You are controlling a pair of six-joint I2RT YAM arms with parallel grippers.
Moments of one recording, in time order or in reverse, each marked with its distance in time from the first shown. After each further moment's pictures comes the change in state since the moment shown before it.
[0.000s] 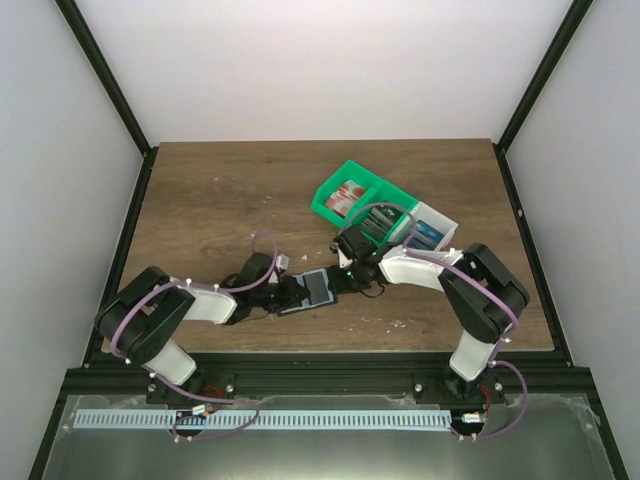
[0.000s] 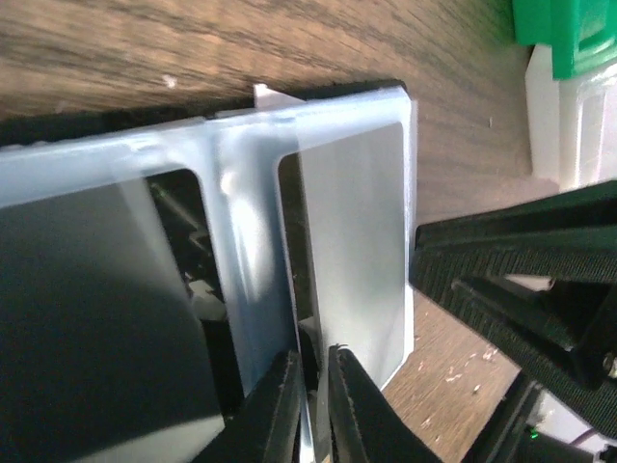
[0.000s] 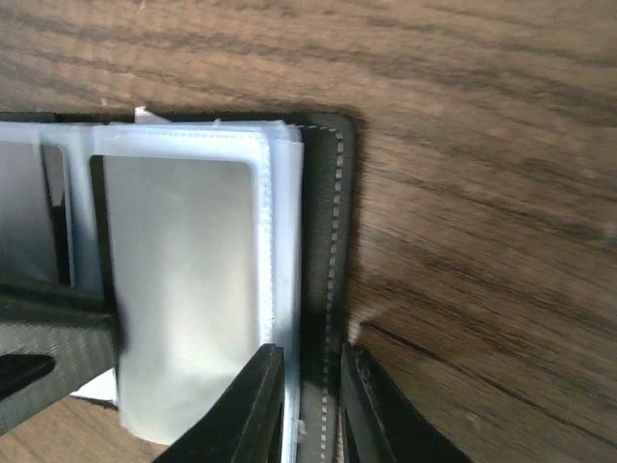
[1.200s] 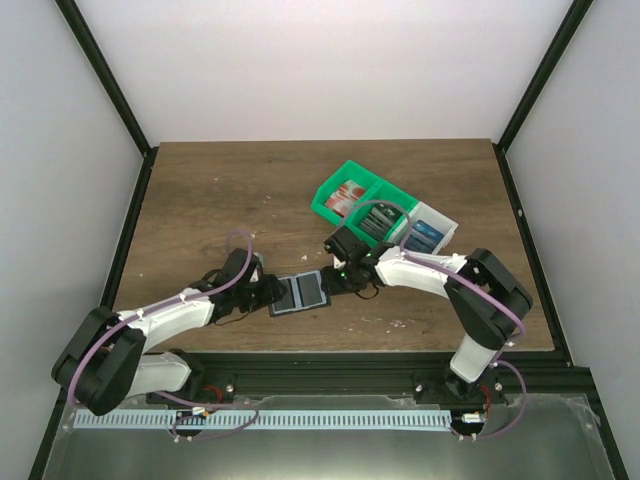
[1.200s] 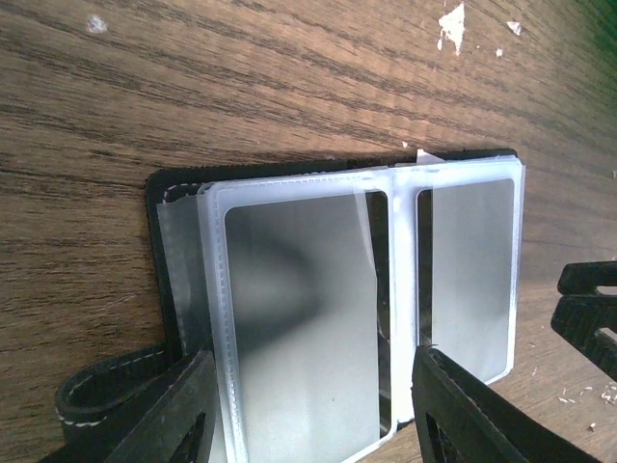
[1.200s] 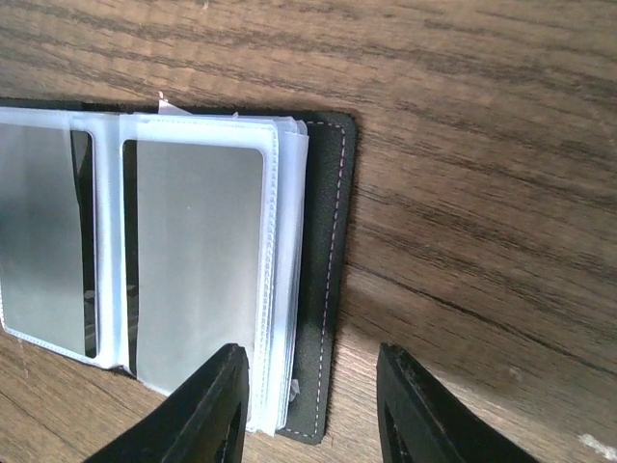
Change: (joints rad) left arm 0.080 -0.334 0.047 -0.600 -0.207 0.172; right arm 0.070 -0.043 0.047 -0.086 0.095 0.049
